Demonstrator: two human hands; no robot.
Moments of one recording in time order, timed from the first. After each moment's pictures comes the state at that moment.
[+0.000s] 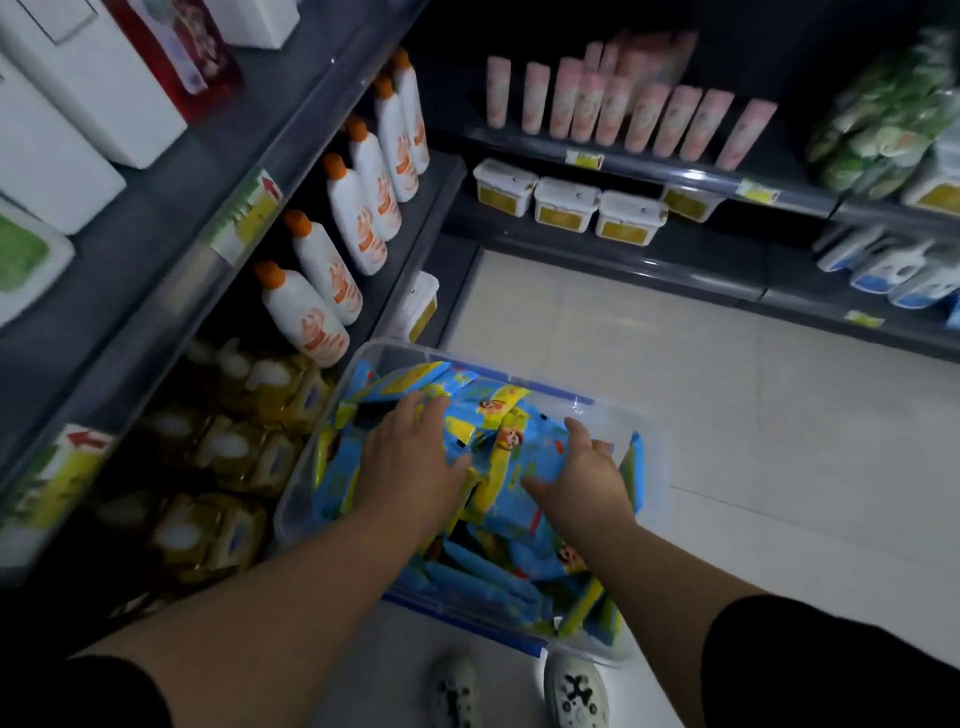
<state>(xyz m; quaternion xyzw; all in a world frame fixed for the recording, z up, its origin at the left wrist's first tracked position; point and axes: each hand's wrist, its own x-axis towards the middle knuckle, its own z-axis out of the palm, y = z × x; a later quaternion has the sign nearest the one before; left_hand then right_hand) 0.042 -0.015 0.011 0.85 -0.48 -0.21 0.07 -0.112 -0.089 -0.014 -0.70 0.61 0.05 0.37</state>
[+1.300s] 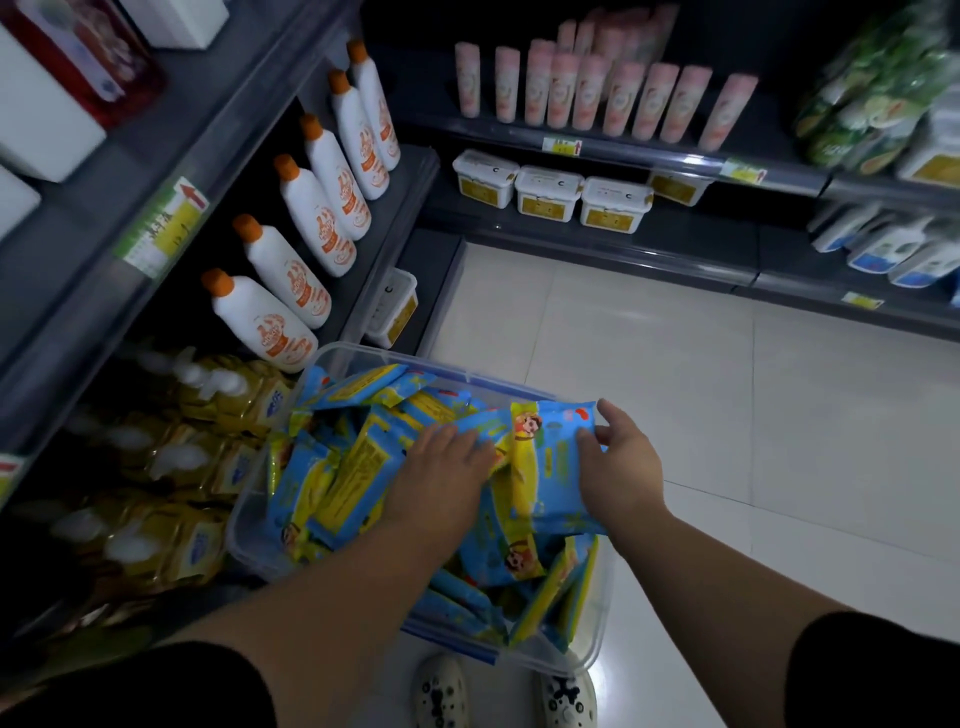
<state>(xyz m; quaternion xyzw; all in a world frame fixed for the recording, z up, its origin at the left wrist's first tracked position) -0.021 -0.054 -0.025 0.73 -0.66 -0.13 -0.06 -0.170 -0.134 -0.012 -0.57 0.66 -0.15 0.47</state>
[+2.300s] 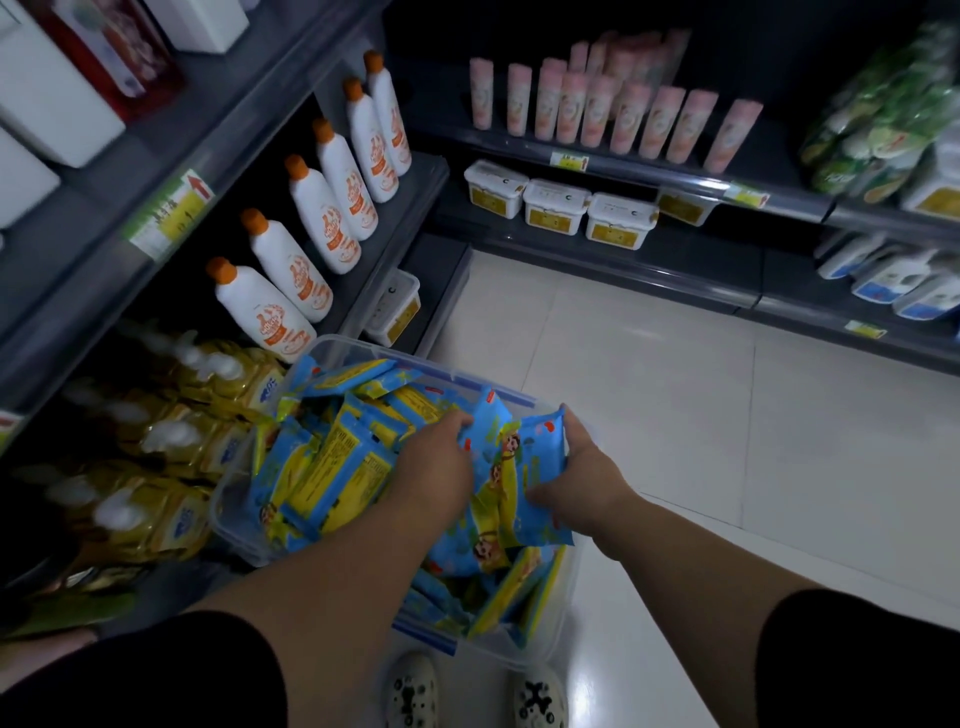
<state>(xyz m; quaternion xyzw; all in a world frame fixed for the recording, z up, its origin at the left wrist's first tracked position) -0.050 -0.073 -0.012 0.86 -0.37 -0.31 0.16 -0.191 -0.145 -0.009 -0.62 0.57 0.04 0.54</state>
